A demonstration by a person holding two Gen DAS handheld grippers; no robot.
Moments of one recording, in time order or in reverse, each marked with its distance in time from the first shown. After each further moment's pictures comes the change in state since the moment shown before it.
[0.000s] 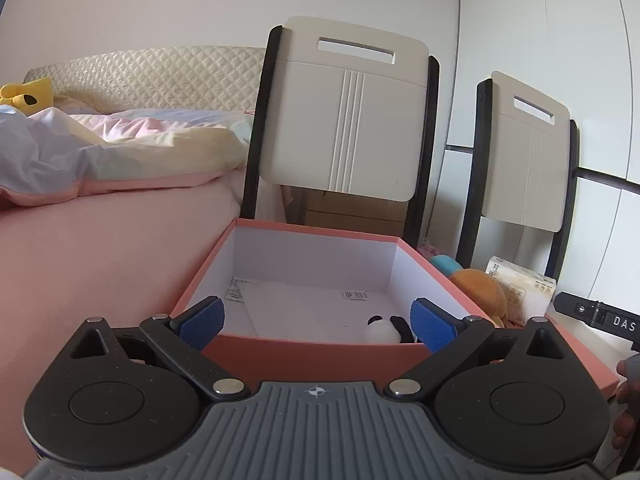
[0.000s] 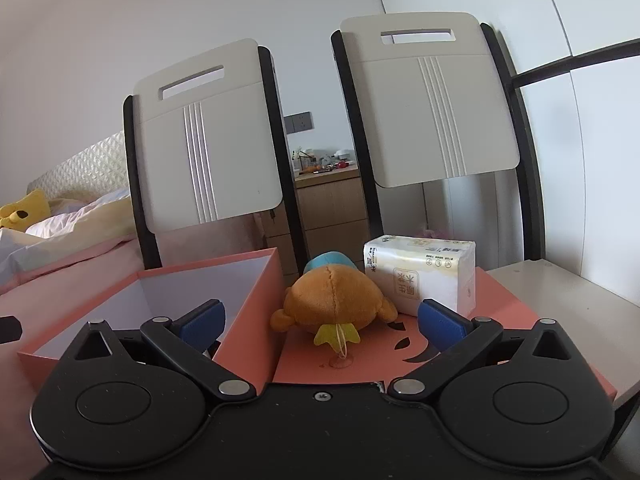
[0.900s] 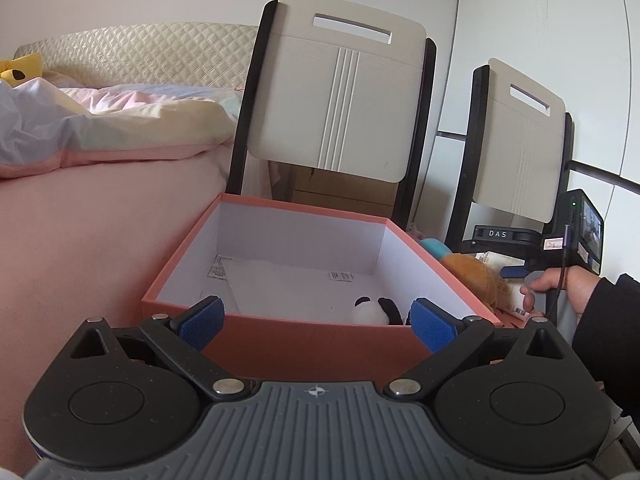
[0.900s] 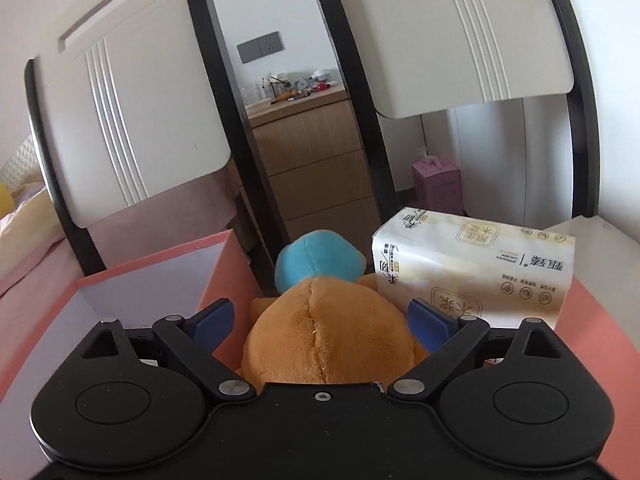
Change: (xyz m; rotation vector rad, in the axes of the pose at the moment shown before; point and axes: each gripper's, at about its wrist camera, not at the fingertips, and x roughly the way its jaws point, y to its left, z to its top) left arm 0.015 0.004 -0.009 -0.033 0.058 -0.029; right arm 0.184 -0.013 0.038 0.117 0.255 -0.034
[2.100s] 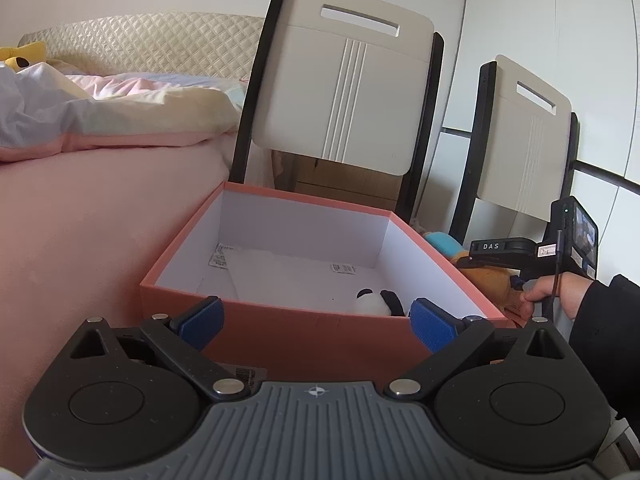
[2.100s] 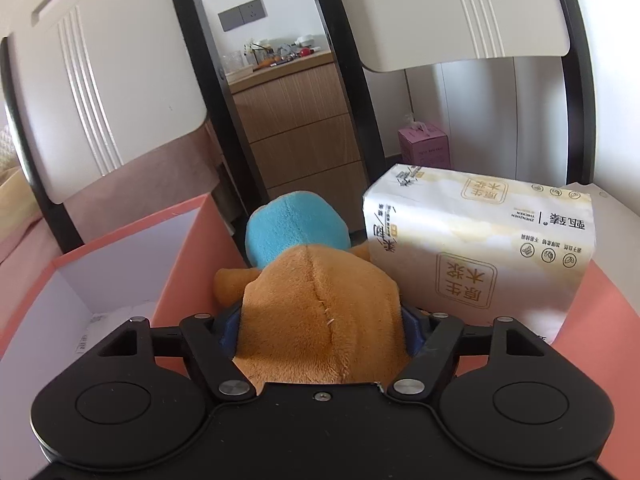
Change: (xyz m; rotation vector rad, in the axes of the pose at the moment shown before) left arm 0.003 0.000 -0.005 -0.023 0.016 0.003; right arm 0.003 -0.004 -0.015 0.006 0.081 -0.033
